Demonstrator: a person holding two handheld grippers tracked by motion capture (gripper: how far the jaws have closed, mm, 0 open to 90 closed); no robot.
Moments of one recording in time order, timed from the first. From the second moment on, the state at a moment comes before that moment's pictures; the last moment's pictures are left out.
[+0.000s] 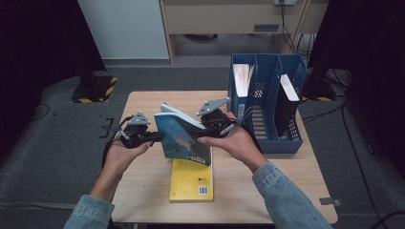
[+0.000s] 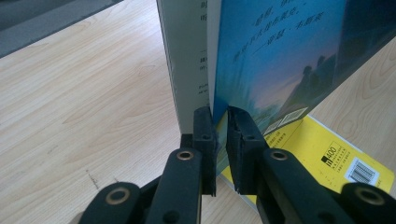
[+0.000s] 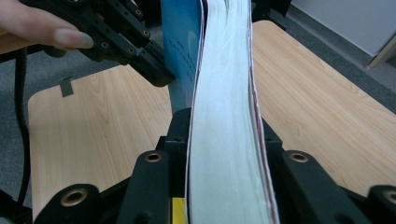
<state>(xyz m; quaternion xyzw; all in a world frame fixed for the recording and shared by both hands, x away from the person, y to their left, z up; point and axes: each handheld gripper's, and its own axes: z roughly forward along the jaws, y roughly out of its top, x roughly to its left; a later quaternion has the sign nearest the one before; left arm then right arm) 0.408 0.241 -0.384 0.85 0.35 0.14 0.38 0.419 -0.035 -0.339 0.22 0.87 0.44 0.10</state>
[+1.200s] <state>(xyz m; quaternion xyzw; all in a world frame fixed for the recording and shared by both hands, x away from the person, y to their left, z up) 0.371 0.250 -0.444 0.81 0.41 0.18 0.37 0.428 -0.033 -0.343 0.22 0.87 0.44 0.09</state>
